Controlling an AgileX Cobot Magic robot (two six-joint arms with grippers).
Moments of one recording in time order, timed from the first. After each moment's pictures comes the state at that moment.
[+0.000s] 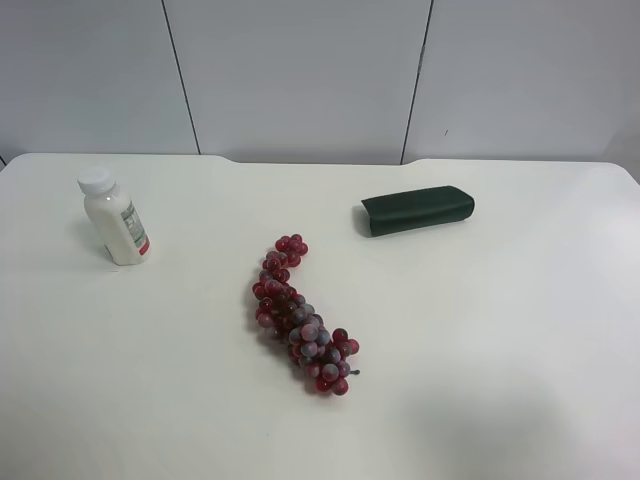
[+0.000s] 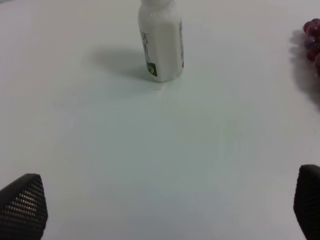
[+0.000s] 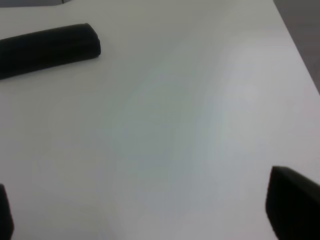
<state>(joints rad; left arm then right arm) -0.05 0.00 -0.51 -0.03 1.05 0.16 0.00 0.00 -0.50 -0.04 1.07 0.00</state>
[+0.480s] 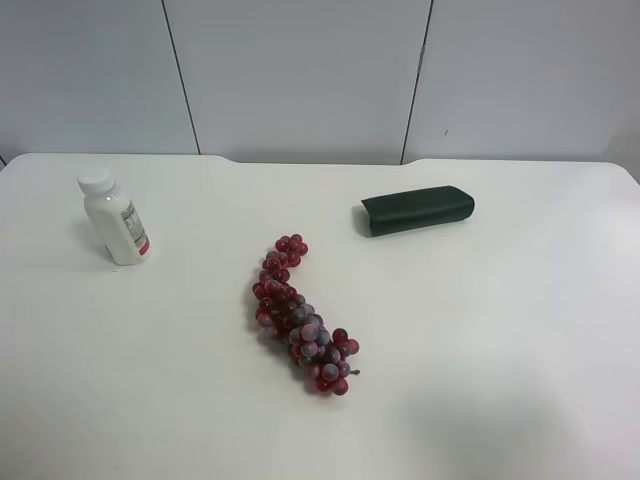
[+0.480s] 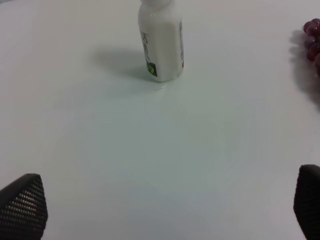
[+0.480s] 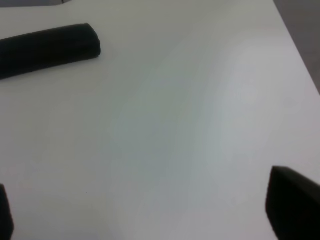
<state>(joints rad) -0.05 0.00 -0.51 -0.03 1.05 0.16 0.00 0.00 -0.50 -0.04 1.07 0.00</state>
